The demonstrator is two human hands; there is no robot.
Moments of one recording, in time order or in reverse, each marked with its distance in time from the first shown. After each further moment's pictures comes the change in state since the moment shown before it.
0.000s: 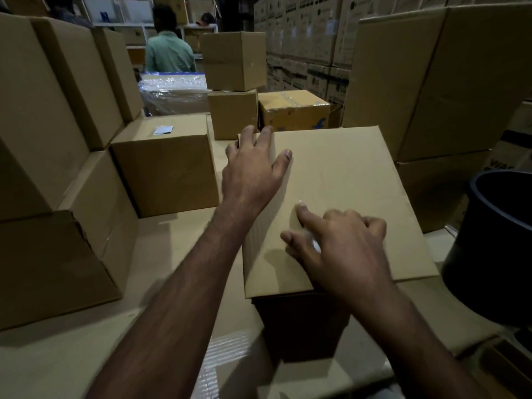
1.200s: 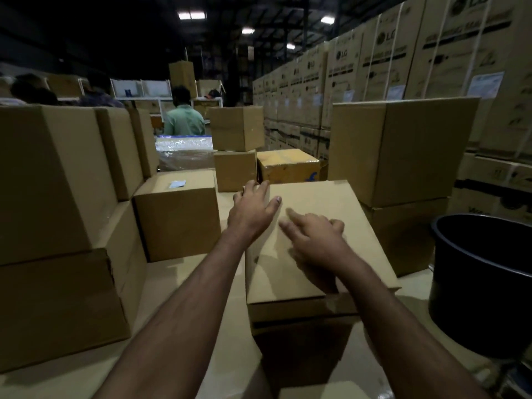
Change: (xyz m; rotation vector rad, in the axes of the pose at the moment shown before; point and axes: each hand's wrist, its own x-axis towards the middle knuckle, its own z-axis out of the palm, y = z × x) left_hand 0.012 -0.008 -0.009 -0.092 -0.180 0.002; right_hand 0.055 0.009 -0.011 0.329 -0.001 -0.001
